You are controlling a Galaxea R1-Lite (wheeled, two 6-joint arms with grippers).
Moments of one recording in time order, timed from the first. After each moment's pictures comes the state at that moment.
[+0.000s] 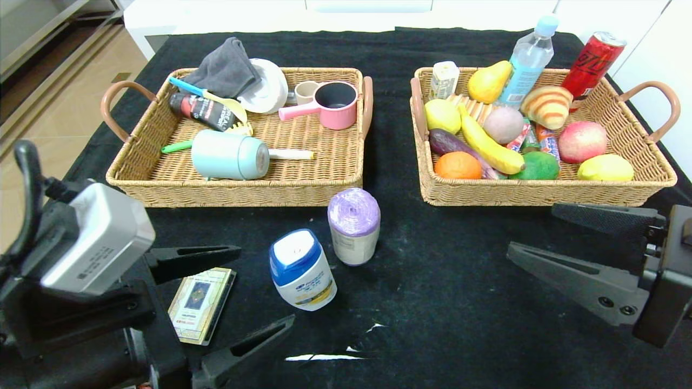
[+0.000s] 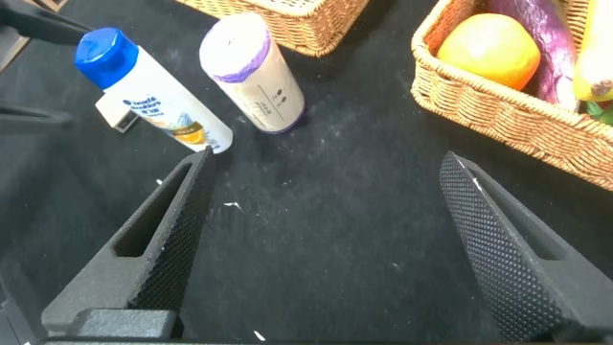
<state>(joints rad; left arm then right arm) -0.67 1.14 -0.63 -0.26 -0.06 0.20 0.69 1.17 -0.75 -0.30 0.03 0.03</state>
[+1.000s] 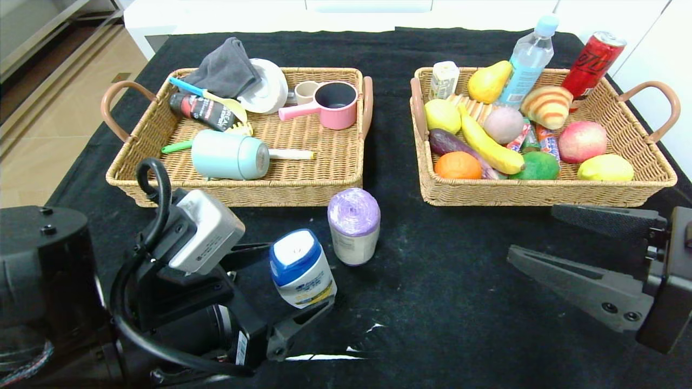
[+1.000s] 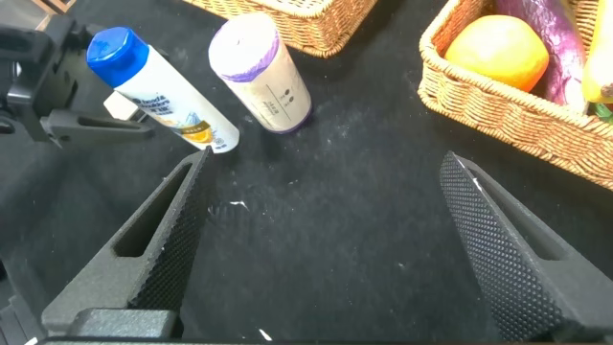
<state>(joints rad) -0.71 1.32 -0.59 -0.50 0.02 0.15 0.70 1.17 -0.74 -0.30 0.03 0.03</state>
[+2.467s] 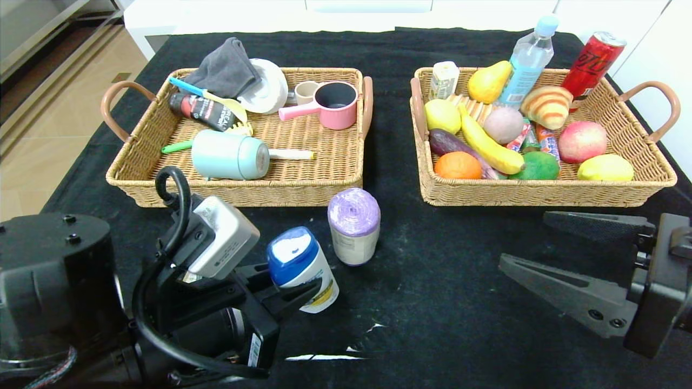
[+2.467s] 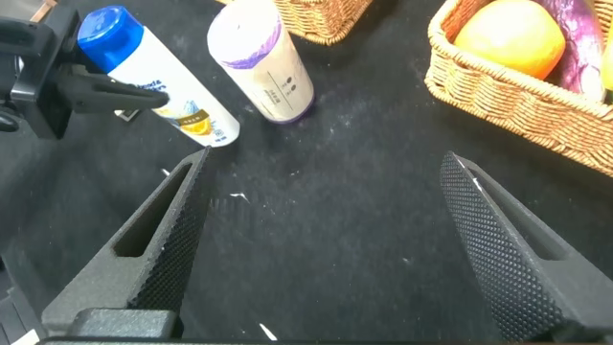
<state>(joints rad) -0.73 1.35 -0.57 -0.53 0.05 0.15 0.71 1.18 -0.73 -0.31 0.03 0.03</state>
